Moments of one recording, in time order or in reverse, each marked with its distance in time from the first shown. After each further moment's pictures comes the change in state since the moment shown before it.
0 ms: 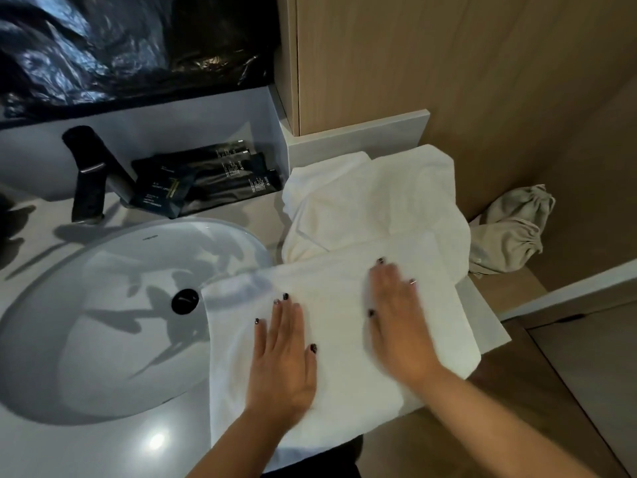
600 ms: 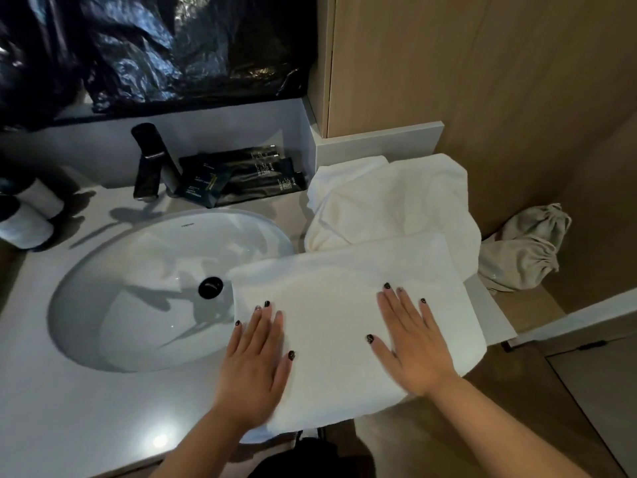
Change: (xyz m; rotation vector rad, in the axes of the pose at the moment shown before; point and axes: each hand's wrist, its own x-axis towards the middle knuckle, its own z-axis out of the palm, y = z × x) left_hand -0.059 -0.055 -0.010 0.118 -0.006 -0.002; right_hand -0.041 0.018 0.015 -0.226 -0.300 -0.034
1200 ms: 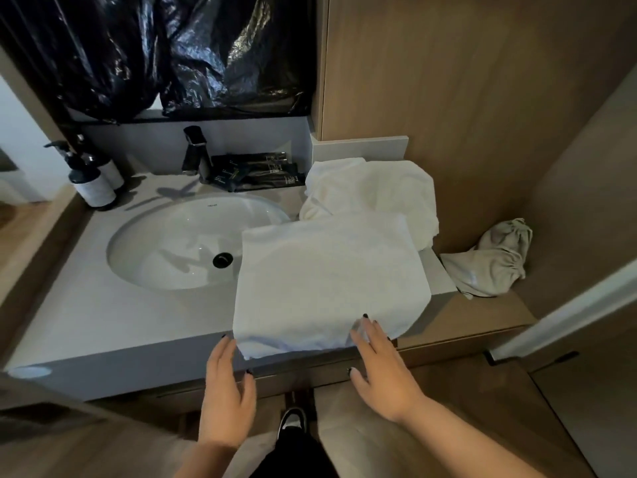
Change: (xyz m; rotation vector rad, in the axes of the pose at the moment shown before) left_hand -0.171 0.069 0.037 -0.682 0.374 -0.482; right_hand -0.161 -0.041 0.004 0.260 -0.066 -0.113
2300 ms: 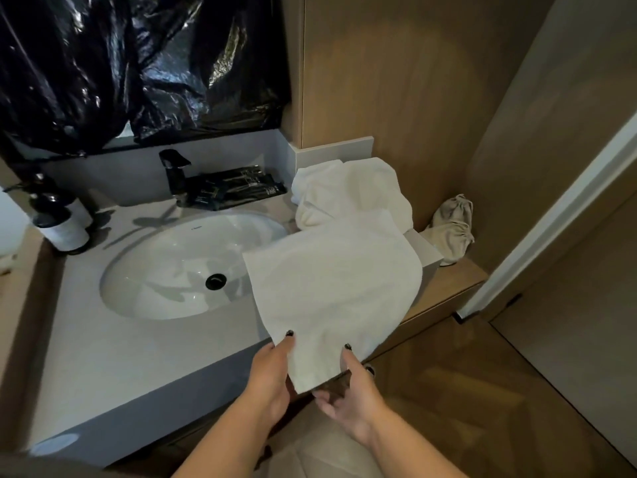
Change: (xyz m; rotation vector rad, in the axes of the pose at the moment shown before) left_hand 0.047 0.043 -0.069 -0.934 -0.551 -0.590; right_hand 0.007 -0.172 0.064 2.108 0.234 0.964
